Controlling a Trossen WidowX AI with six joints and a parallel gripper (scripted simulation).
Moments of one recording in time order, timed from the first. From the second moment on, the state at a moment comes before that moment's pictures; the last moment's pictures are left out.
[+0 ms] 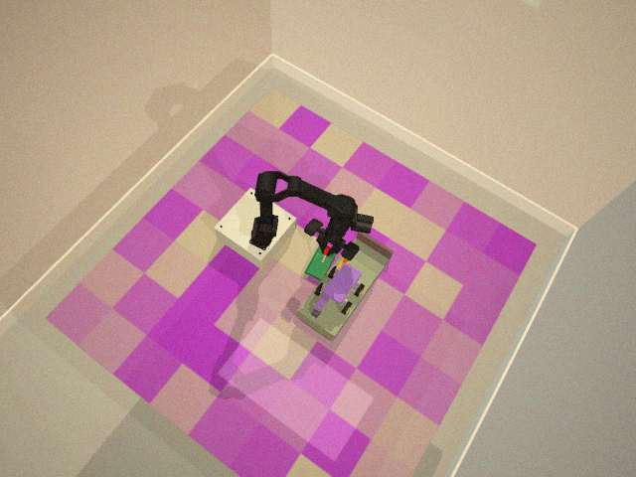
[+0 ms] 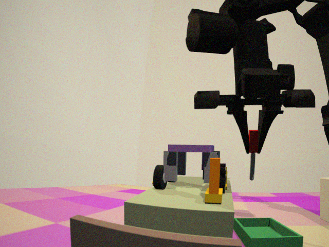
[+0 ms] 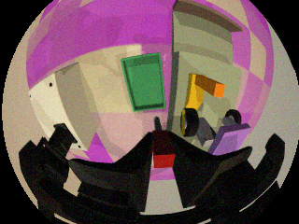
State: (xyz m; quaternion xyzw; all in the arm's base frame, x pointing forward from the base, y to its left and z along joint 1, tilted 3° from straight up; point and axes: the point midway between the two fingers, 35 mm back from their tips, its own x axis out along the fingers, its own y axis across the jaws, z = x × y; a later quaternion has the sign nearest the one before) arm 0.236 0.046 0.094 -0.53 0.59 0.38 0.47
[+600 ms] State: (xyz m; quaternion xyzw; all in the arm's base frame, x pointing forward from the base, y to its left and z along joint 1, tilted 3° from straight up) arm 0.239 0.054 0.095 -0.60 0.50 0.47 0.41
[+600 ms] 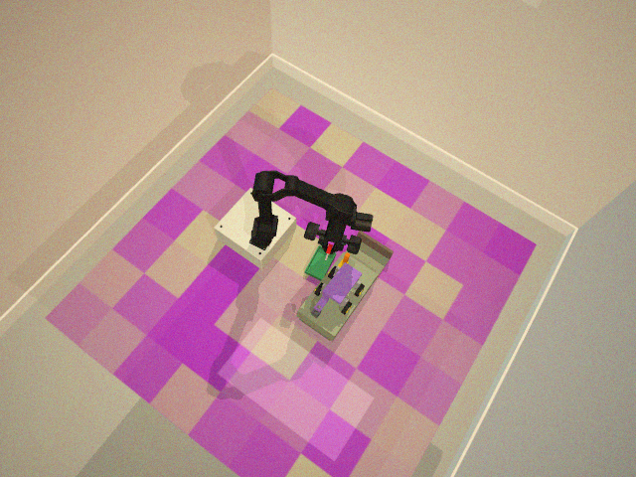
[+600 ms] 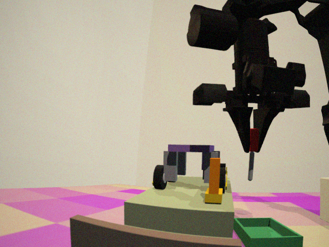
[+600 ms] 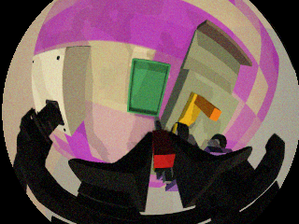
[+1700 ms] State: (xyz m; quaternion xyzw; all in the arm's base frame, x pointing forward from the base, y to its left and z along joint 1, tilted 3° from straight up) arm 0.237 0.047 0.095 -0.72 0.15 0.66 0.12
